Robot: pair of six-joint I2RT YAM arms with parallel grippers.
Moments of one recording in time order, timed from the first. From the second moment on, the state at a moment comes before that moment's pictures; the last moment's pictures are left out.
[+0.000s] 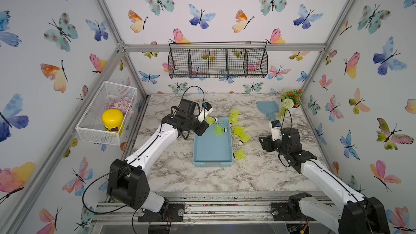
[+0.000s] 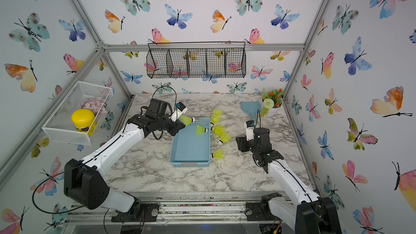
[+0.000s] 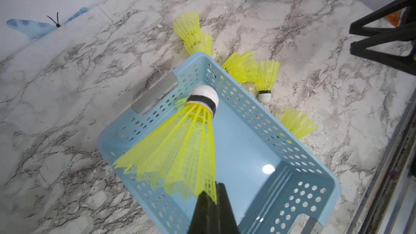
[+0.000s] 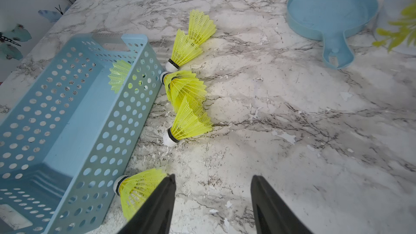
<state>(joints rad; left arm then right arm) -0.41 1.51 1.31 -0.66 0.34 0.26 0.28 1.07 0.57 -0.12 -0.18 0.12</state>
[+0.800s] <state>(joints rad) -0.38 1.80 1.43 -0.80 0.27 0.41 0.28 1.08 0.57 -0.12 -0.18 0.12</state>
